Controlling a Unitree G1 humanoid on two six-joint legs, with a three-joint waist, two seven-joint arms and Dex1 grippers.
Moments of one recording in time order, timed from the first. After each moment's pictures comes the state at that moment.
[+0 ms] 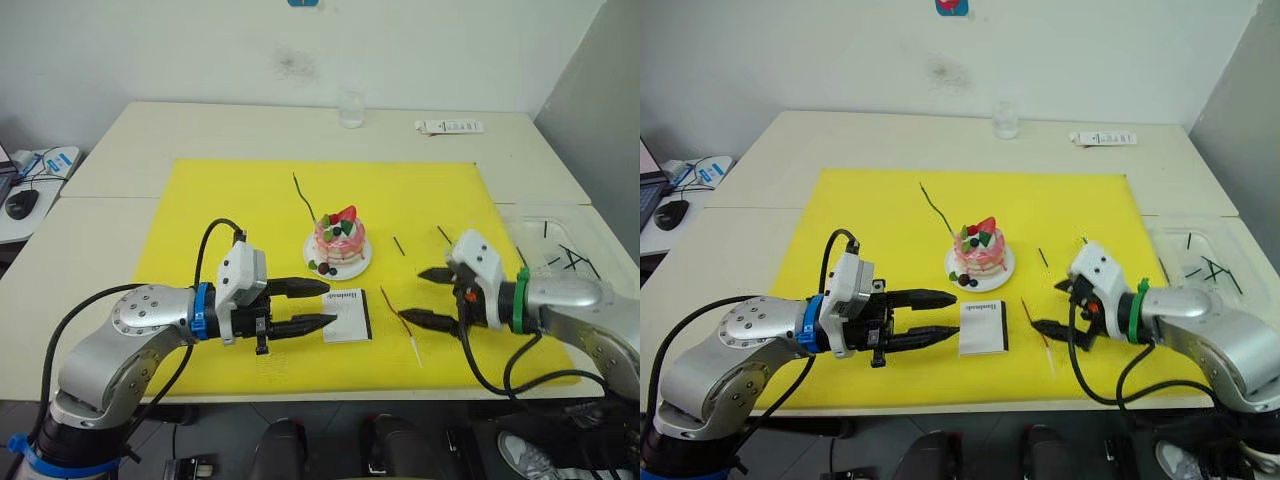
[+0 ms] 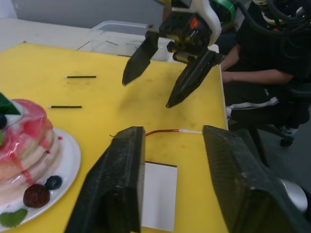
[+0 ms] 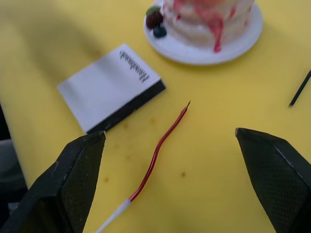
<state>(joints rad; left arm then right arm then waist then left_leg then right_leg) -0.19 0.74 0.03 -0.55 -0.66 0.54 -1.04 -0.30 -0.83 0.02 -0.62 0.65 1.09 0.69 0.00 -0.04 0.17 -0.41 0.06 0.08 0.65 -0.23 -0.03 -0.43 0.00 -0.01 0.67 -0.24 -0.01</state>
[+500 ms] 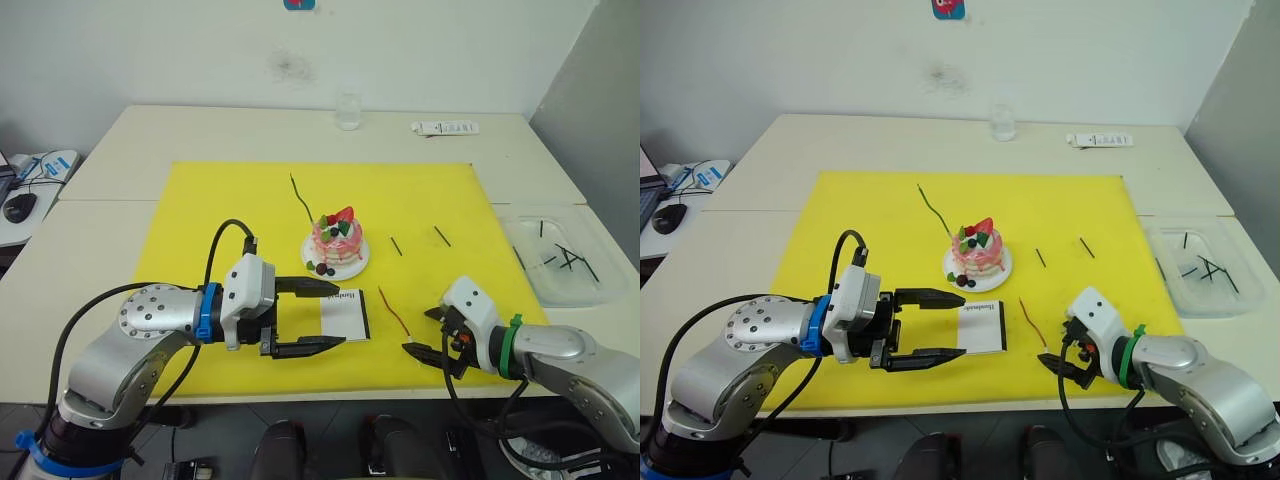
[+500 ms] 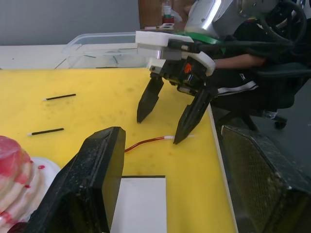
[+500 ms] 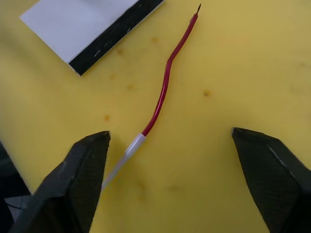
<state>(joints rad) -0.19 0.74 -0.02 -0.57 -0.62 0.46 -1.08 -0.07 -0.76 0.06 -0.72 0.57 1.09 0.50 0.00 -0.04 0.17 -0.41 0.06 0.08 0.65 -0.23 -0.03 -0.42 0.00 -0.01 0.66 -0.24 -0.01</state>
